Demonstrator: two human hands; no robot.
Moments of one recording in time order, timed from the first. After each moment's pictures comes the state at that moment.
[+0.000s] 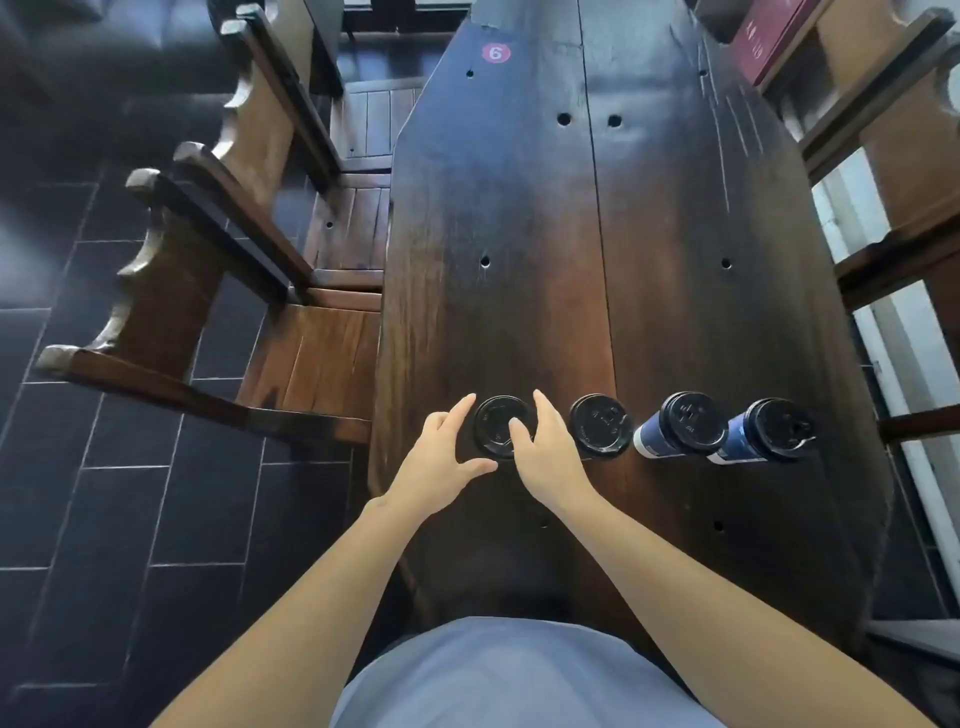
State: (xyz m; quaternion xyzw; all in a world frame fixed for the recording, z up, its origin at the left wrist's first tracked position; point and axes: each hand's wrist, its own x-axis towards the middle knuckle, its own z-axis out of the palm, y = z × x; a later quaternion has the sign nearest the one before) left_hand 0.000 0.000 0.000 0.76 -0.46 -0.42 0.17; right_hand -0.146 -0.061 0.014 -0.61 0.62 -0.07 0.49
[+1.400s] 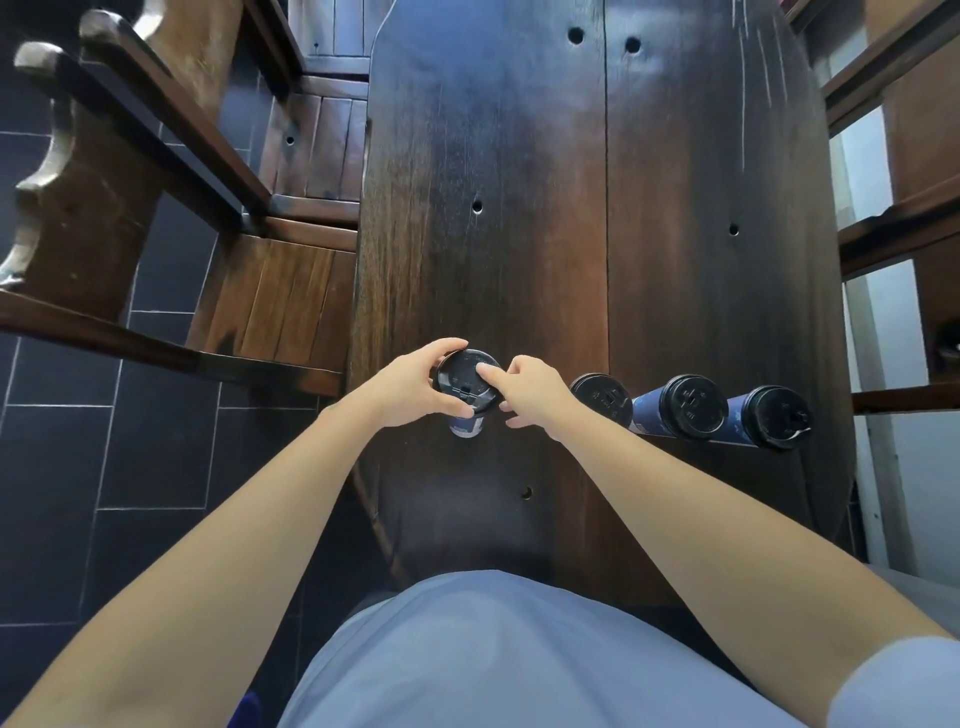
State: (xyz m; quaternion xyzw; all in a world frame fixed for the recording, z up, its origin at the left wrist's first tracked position) left_hand 0.063 -0.065 -0.018 0.67 -0.48 -0.55 0.13; right_hand -0.113 -0.132 -0.016 -0.56 0.64 0.08 0.53
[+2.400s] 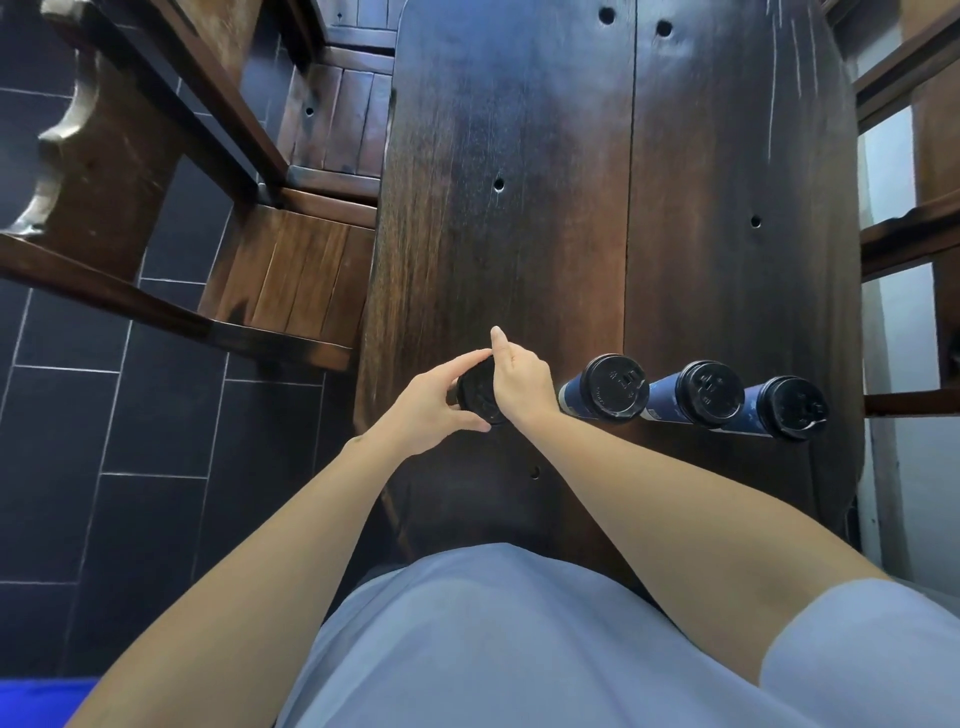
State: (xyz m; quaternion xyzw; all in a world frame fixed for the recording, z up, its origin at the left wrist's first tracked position) left_hand 0.035 -0.003 -0.024 0.67 -0.43 -0.56 0.24; right_hand -0.091 -0.087 -0.030 -0.61 0.63 -0.04 0.48
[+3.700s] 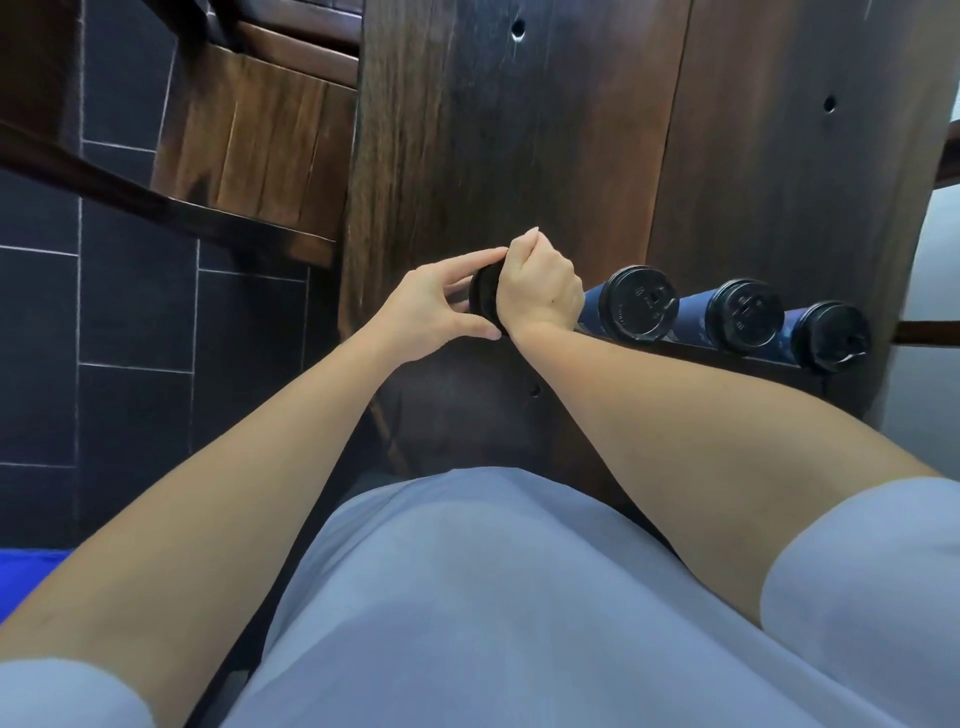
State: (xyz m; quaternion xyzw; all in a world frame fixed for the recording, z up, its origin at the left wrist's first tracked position) left_hand 0.036 -0.013 -0.035 0.65 -0.40 -0.58 0.29; right_hand -0.086 -0.094 -0.047 -0.67 0.70 0.00 0.26
